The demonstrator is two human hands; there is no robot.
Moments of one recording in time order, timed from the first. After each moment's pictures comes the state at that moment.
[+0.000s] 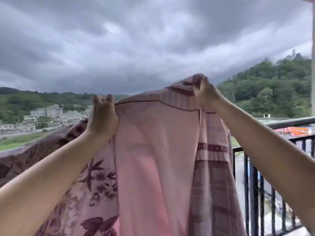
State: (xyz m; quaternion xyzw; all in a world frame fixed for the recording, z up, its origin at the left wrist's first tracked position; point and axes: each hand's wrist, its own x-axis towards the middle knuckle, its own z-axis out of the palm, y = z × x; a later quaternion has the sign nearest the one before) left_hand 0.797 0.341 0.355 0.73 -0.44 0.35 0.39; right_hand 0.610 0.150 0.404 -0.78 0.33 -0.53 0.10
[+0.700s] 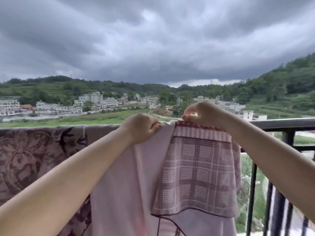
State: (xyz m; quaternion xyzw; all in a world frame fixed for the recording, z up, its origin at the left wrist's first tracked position) left_hand 0.717 0.262 0.305 0.77 -0.57 0.24 0.14; right_hand 0.575 0.103 0.335 -0.97 0.12 -0.23 -0.02
